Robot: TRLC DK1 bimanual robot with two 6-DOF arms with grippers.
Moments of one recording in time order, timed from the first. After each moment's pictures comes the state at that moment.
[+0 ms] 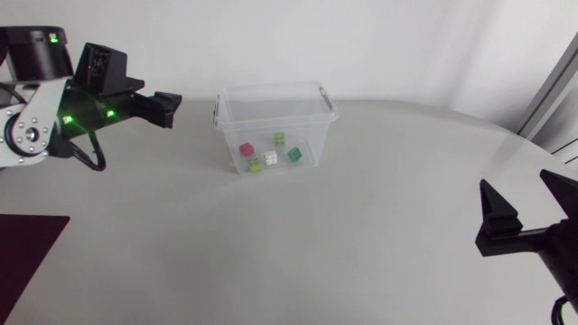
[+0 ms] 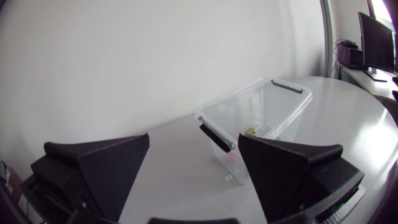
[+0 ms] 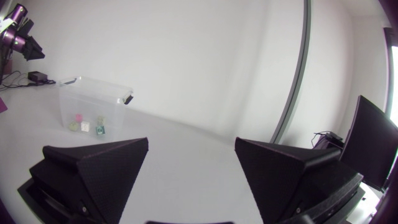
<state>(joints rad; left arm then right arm) -0.07 1.38 0.92 0.17 0.16 0.30 0.09 0.16 0.25 -0.15 0.16 -0.26</state>
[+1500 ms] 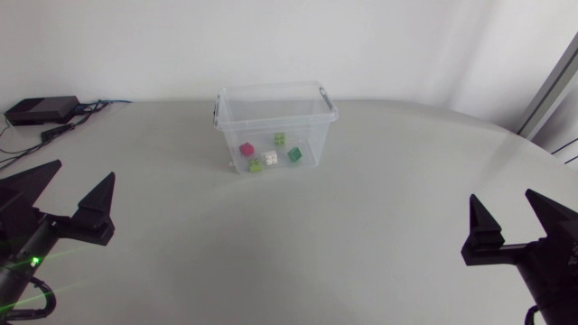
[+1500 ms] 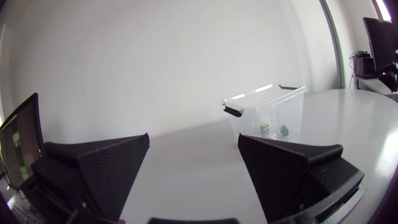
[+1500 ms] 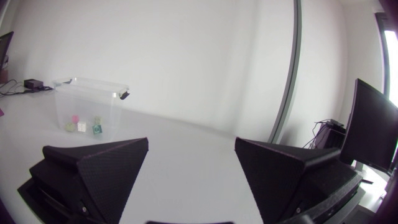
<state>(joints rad) 0.05 0.38 0.18 0.16 0.11 0.26 0.02 0.06 0.08 -0.06 0.11 -0.19</state>
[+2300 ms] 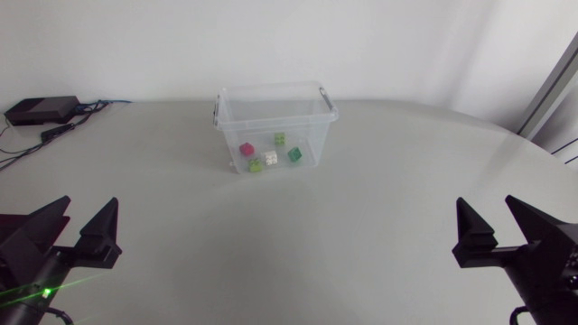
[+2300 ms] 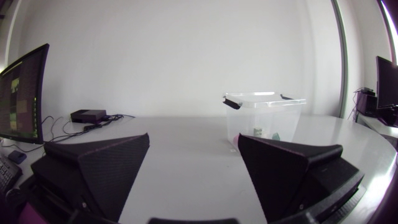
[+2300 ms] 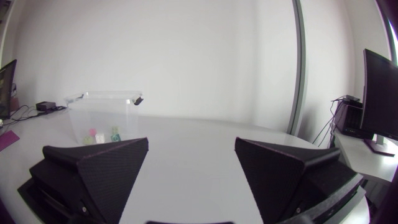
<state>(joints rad) 0.01 0.07 0.04 -0.02 0.03 0.03 0.01 0.06 0.04 -0.03 0.01 -0.03</state>
